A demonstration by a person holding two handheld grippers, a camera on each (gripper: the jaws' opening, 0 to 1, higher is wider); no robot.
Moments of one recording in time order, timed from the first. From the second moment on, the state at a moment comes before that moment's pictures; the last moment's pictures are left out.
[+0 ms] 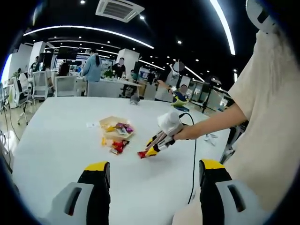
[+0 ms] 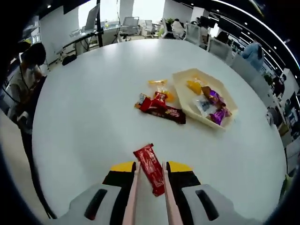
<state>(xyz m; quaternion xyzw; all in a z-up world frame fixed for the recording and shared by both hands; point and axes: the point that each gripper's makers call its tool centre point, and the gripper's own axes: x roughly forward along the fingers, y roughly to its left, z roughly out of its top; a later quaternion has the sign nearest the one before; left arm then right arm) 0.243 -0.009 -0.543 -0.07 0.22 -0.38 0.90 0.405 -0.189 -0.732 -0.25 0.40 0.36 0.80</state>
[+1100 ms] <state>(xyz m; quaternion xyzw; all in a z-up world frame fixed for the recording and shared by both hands) 0.240 -0.001 -0.545 -0.10 0.22 -0.35 0.91 0.401 -0.179 -0.725 -0.32 0.37 0.49 0.72</state>
